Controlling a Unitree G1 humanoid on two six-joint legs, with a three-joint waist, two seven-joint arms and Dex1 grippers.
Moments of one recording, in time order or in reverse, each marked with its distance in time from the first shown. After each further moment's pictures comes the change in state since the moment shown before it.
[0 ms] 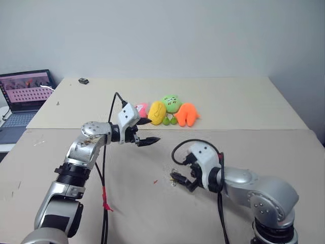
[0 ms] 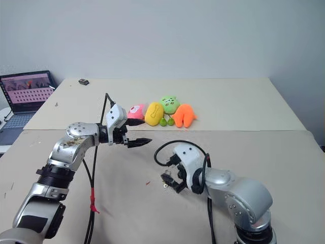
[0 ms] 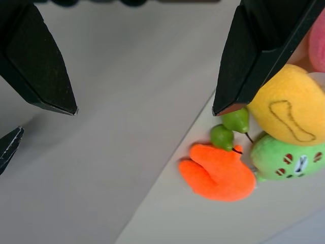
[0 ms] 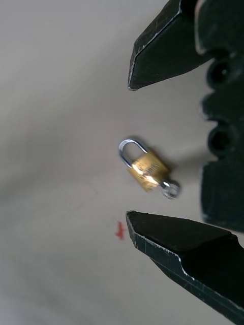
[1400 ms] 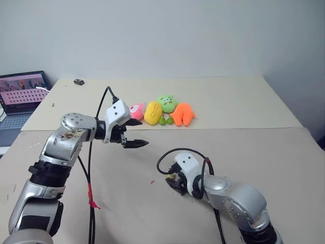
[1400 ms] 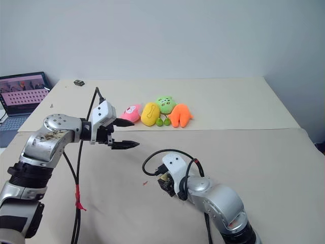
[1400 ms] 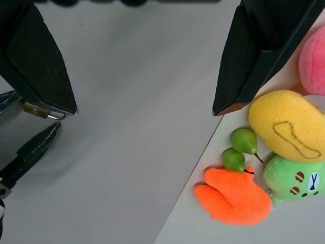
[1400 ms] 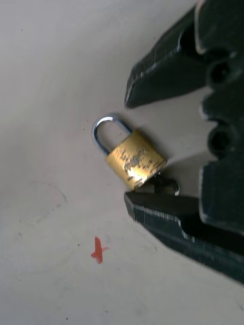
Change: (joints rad) left arm -0.004 0.169 0.014 -0.191 -0.018 0.200 -0.067; right arm 0.057 0.069 0.251 0.161 -0.229 -0.183 -0.048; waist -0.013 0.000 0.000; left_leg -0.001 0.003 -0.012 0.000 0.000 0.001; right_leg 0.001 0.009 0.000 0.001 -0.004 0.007
